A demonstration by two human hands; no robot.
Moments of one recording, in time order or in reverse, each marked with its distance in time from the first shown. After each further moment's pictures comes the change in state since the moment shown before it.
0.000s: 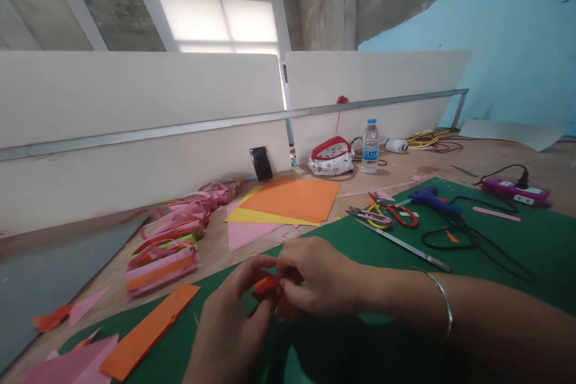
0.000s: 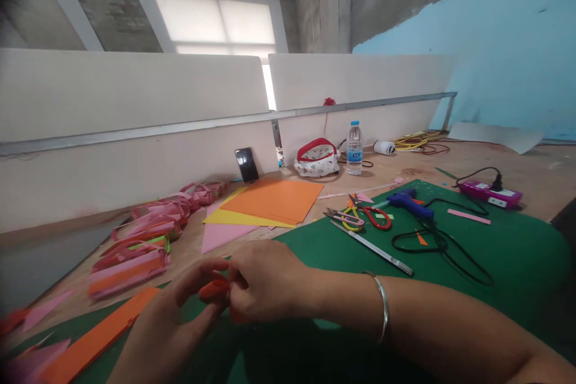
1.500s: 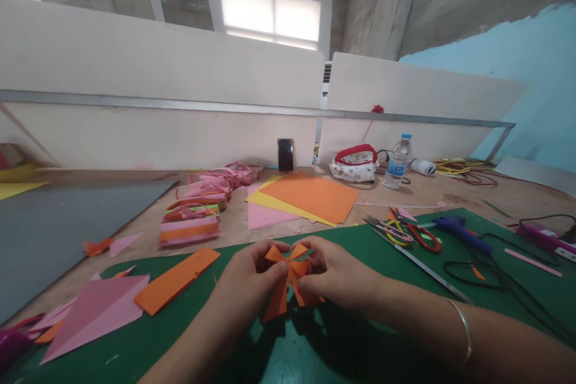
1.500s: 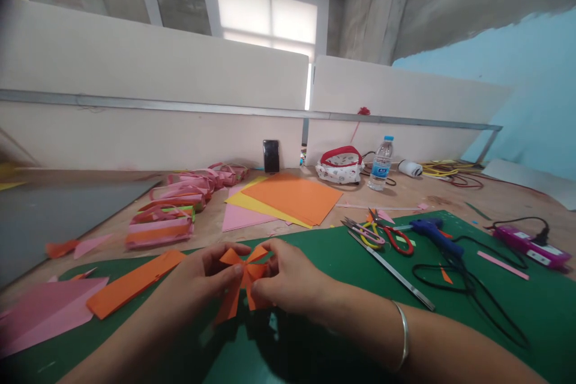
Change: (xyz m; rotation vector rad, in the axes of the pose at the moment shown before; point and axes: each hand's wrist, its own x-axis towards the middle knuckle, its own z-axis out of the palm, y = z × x) left_hand 0.004 -0.007 -0.008 -0.503 -0.036 -0.286; right_hand 0.001 0.004 0.027 0.917 -0.162 0.491
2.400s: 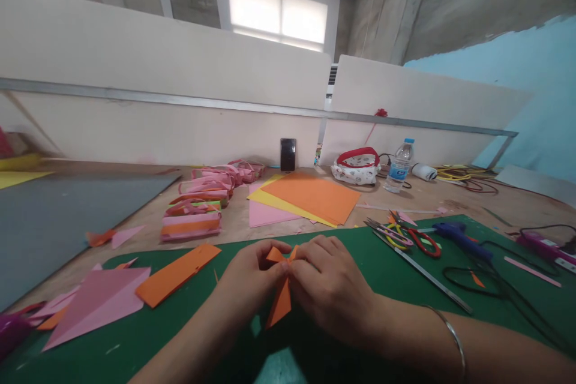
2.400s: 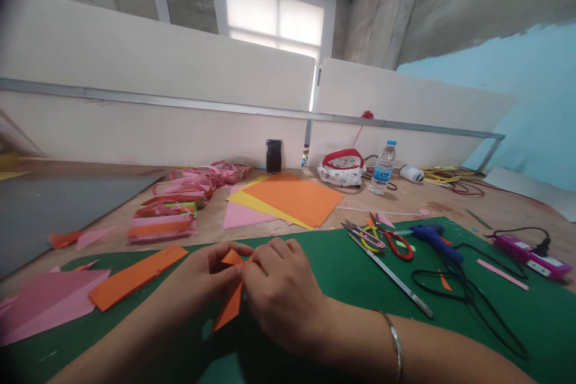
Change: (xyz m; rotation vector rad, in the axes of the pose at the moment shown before) left_hand 0.008 -0.004 -0.002 0.035 -0.081 -0.036; right_hand -0.004 0.015 0.009 -1.368 0.418 -0.957
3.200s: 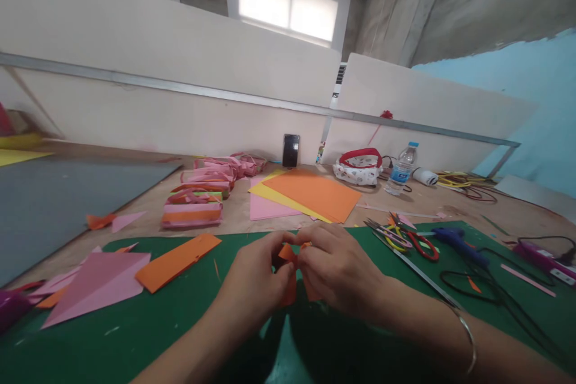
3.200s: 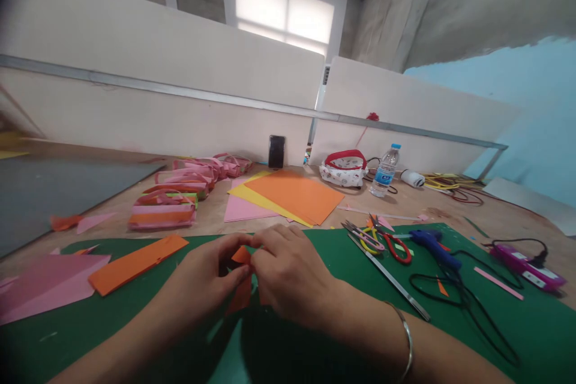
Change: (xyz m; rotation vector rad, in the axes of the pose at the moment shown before) left_hand -0.008 0.002 0.008 0.321 0.106 0.233; right_hand 0.013 0.017 -0.020 0.130 -0.061 -0.115
